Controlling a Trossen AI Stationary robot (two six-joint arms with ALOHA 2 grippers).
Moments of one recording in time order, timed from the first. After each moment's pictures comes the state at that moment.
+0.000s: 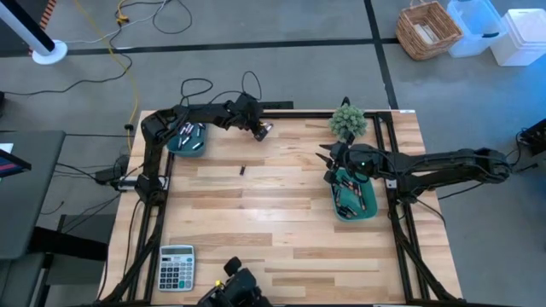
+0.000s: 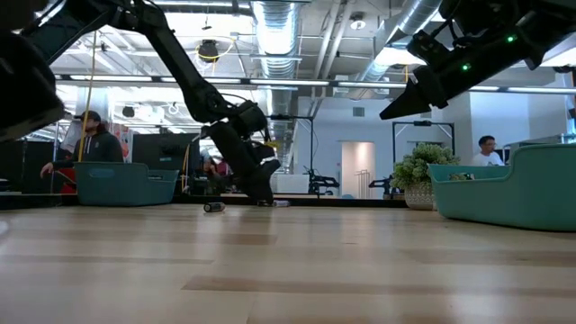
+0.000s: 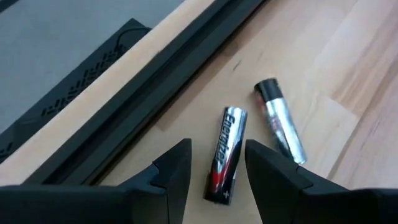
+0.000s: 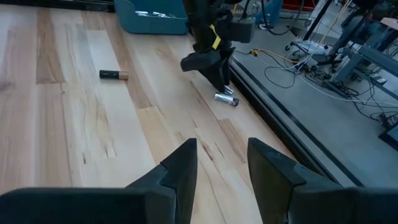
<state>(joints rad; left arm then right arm) 0.73 2.06 1.27 -0.03 0.05 0.02 -0.16 1.00 0.46 0.14 0.41 -0.10</state>
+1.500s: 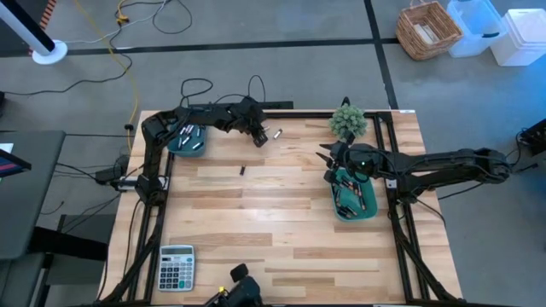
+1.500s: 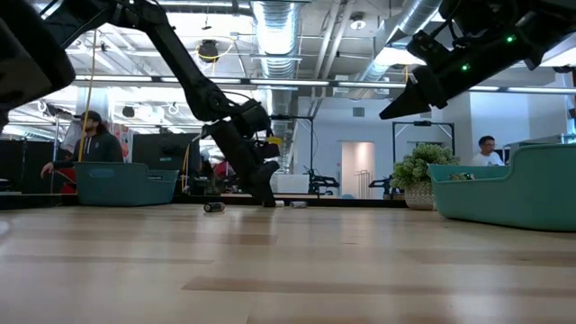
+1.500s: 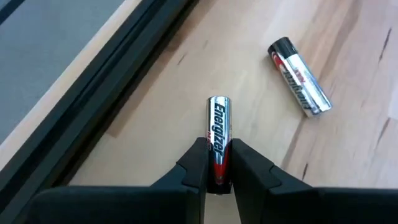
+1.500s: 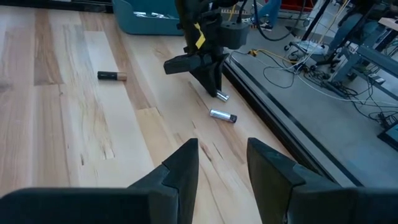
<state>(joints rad) 0.69 2.06 1.26 -0.06 0.10 0.15 -0.16 1.00 0.46 0.15 0.41 -0.10</state>
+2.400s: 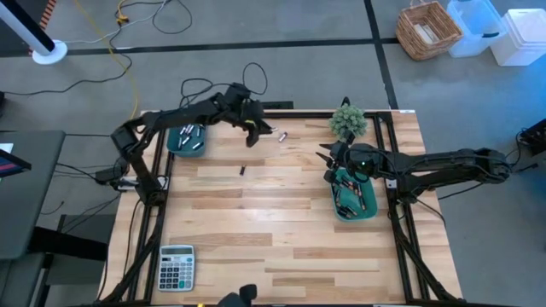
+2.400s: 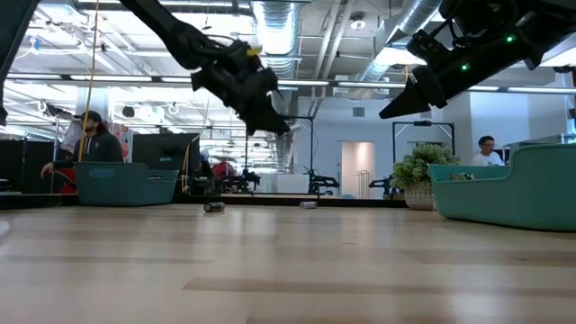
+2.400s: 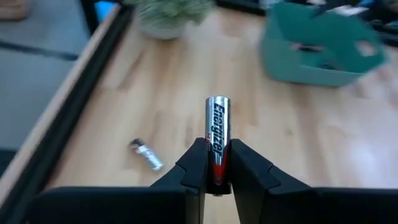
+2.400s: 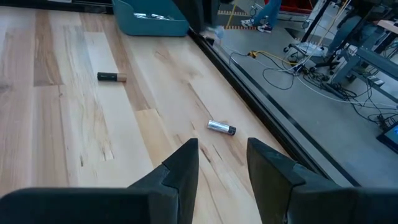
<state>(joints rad) 0.65 1.74 1.26 -0.18 0.51 0.26 -0.16 1.00 0.46 0.15 0.41 -0.11</state>
